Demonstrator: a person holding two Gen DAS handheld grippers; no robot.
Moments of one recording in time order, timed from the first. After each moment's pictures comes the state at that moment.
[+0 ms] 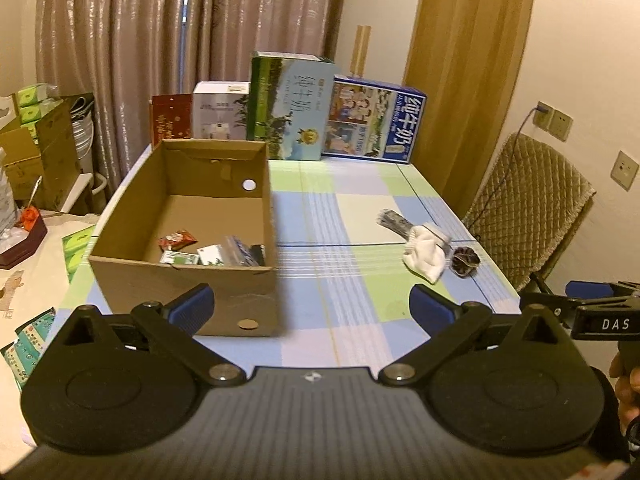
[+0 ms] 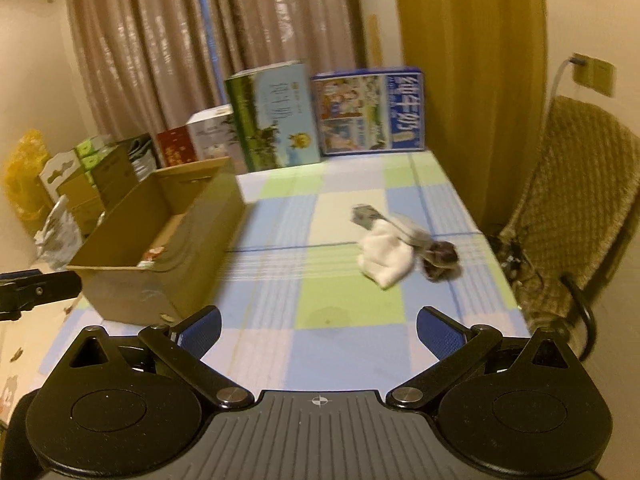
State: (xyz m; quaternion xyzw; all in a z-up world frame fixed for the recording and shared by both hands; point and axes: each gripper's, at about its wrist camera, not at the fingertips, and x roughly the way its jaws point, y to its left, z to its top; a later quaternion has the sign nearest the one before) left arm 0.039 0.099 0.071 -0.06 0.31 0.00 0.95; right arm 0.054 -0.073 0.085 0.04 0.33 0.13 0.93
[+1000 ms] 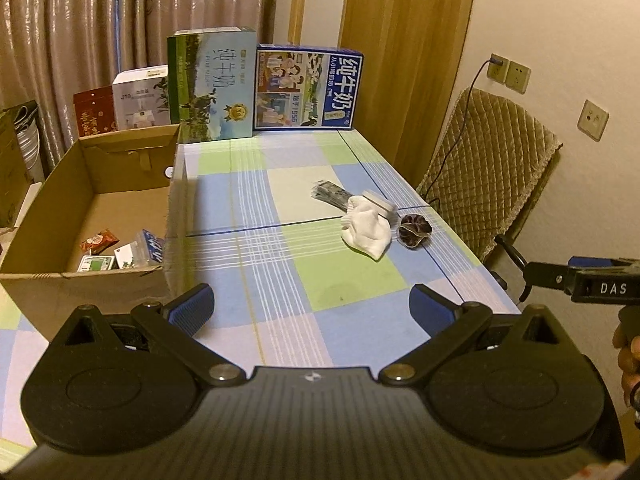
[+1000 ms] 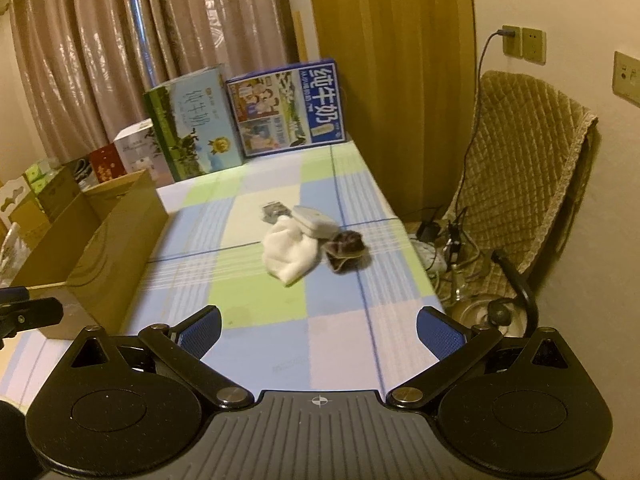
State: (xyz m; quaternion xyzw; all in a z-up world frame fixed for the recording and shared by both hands) left arm 0.085 0.021 0.044 -0.03 0.34 -0.07 0.94; right arm 0.066 -0.163 0.072 0.06 0.34 0.06 0.94
